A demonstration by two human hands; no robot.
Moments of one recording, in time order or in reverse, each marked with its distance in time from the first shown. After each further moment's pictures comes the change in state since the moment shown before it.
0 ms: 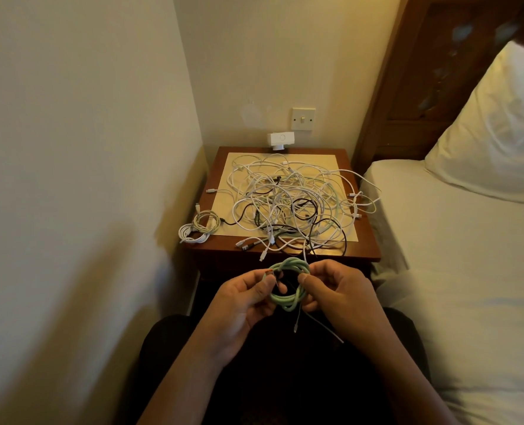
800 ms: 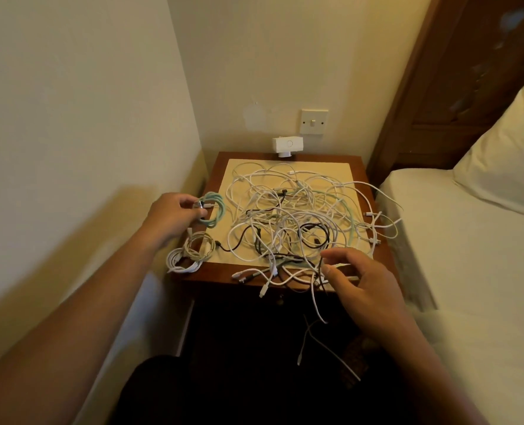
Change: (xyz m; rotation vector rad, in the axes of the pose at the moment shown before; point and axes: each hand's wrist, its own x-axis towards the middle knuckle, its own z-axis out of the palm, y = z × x) left_hand 0.216 0.135 -0.145 0.891 0.492 0.160; right_hand 0.112 0.005 -0.036 -0.283 0.135 -0.159
